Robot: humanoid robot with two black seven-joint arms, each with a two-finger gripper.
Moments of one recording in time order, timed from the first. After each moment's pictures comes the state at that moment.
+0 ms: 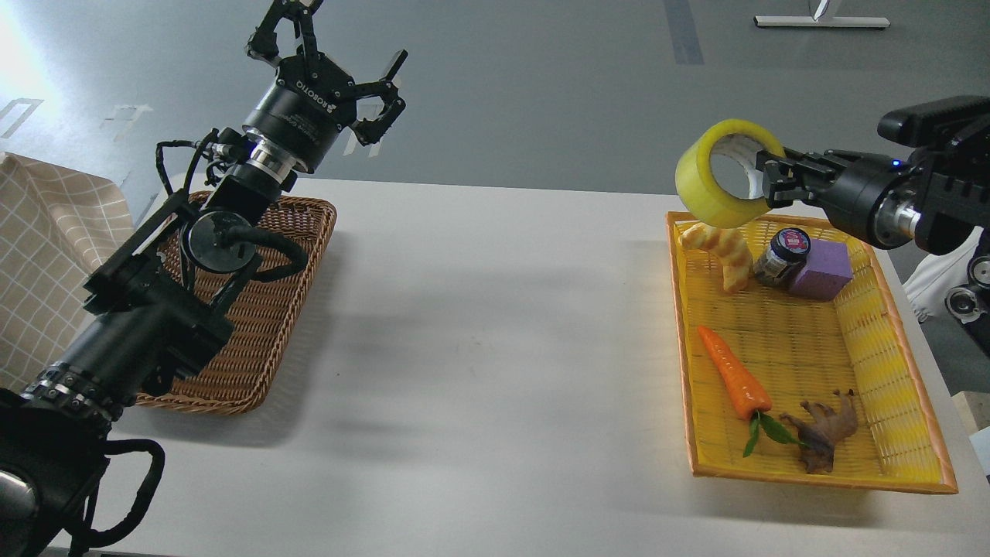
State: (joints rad) left arm -0.71 0.27 -1.06 -0.94 0.10 -0.49 -0.19; right arm 0.68 -0.61 0.97 1.42 -2.04 0.49 -0.03
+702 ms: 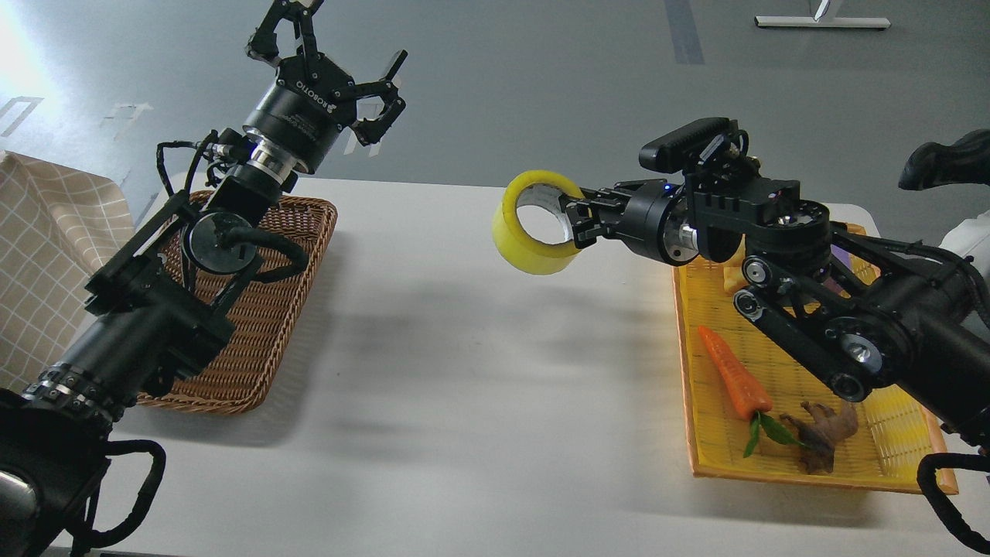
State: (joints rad) left arm -0.71 0.26 -1.06 -0.94 0.10 -0.49 -0.19; right arm 0.90 -0.23 0.63 1.20 -2.04 0.49 -0.03
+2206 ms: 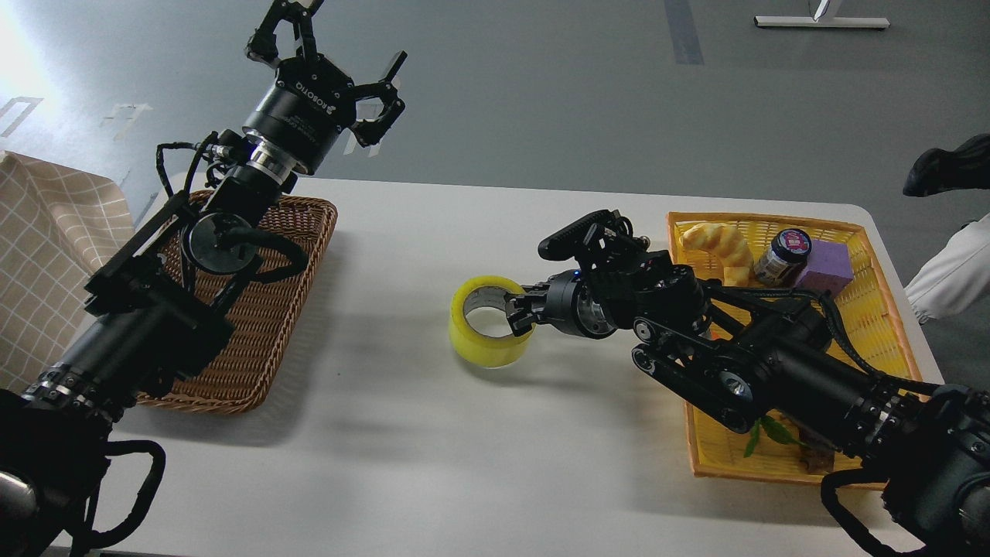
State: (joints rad) left arm -0.71 0.27 -1.06 -0.94 0.10 -0.49 -0.19; right arm 0.89 -0.01 0.43 0.95 -2.04 0.49 -0.03
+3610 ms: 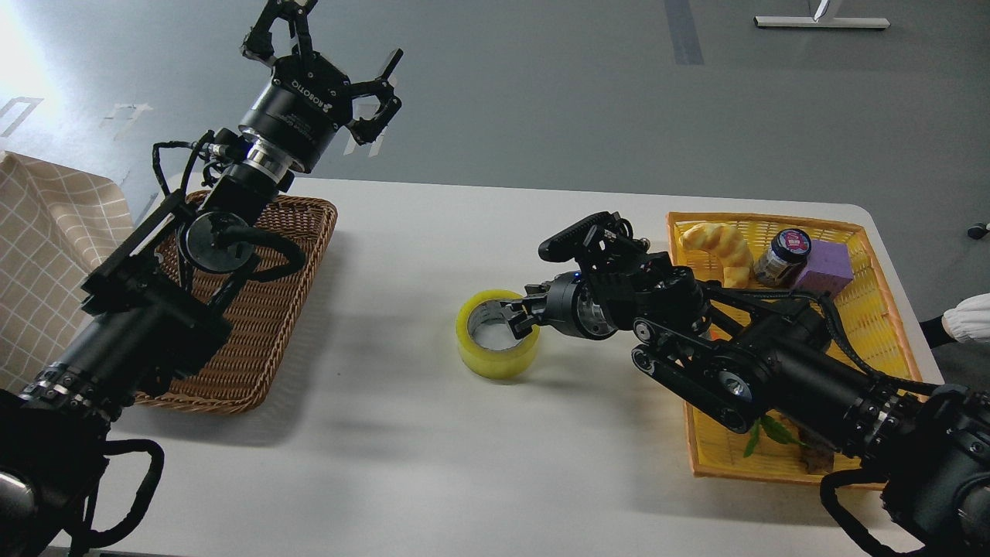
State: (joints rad) left arm -0.71 0.27 -1.07 -0.94 0.10 -0.49 -0.19; right arm 0.89 0.00 0.46 0.94 -2.01 0.49 -0.03
